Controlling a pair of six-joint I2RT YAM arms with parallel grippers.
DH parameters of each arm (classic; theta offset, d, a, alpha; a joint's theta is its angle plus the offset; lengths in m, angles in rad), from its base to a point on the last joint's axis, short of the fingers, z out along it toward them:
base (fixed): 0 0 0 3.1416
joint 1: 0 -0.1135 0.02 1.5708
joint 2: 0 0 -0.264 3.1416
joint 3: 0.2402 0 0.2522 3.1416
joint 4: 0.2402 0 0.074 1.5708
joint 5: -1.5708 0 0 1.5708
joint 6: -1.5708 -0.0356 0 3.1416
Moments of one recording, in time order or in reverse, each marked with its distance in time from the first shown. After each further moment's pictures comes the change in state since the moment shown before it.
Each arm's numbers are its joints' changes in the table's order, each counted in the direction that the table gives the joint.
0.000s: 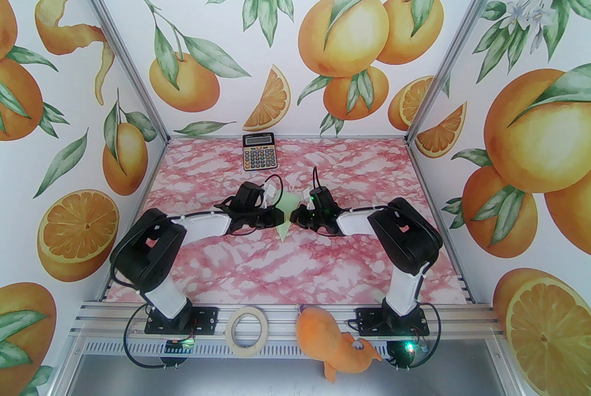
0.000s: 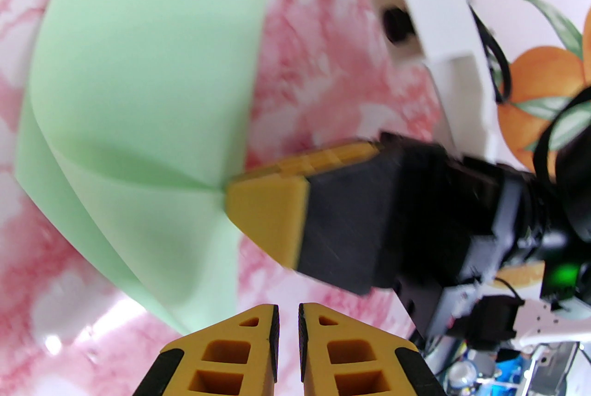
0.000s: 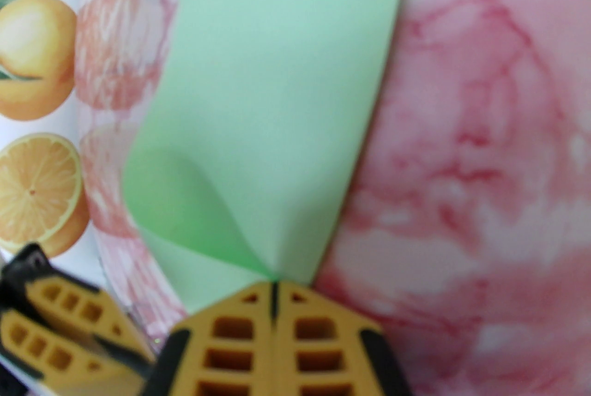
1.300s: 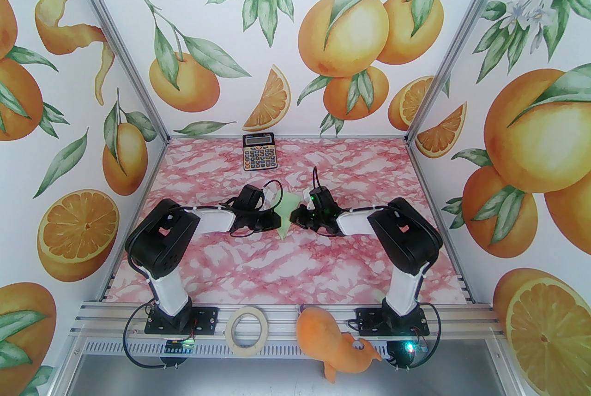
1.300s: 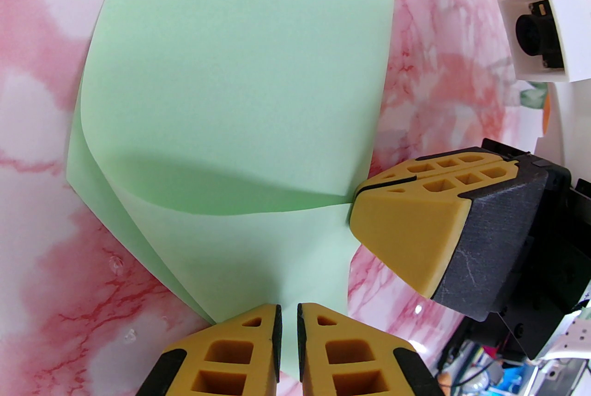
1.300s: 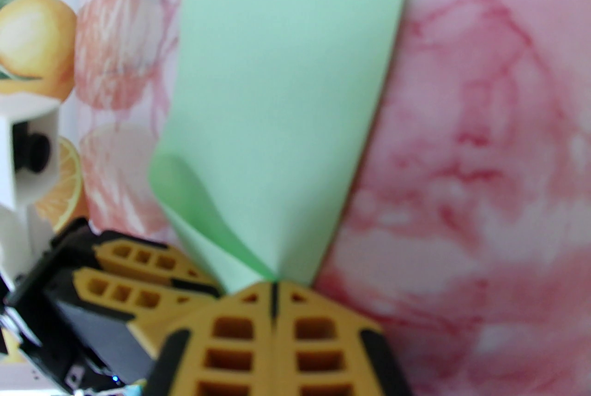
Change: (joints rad) left arm -0.018 0.081 0.007 0.048 0.036 -0.040; right arm -0.001 0.000 0.000 0.000 0.000 0.000
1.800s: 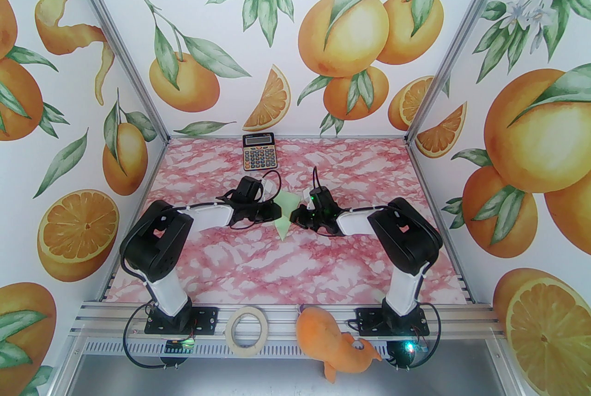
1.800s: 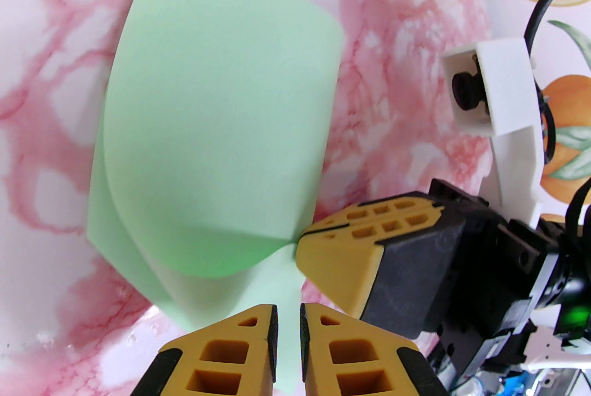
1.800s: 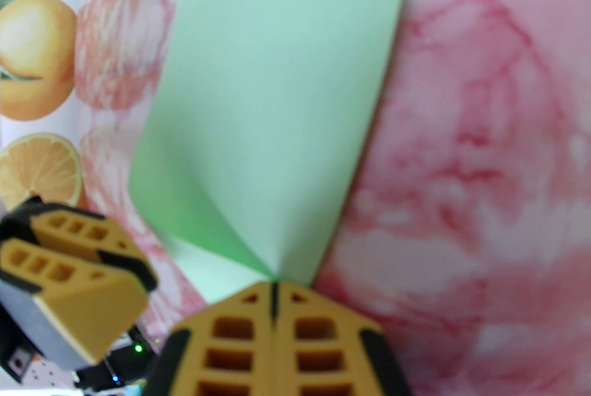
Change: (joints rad) left arm -0.020 -0.014 0.084 0.042 0.007 0.000; right arm 0.000 0.000 0.000 0.000 0.000 0.000
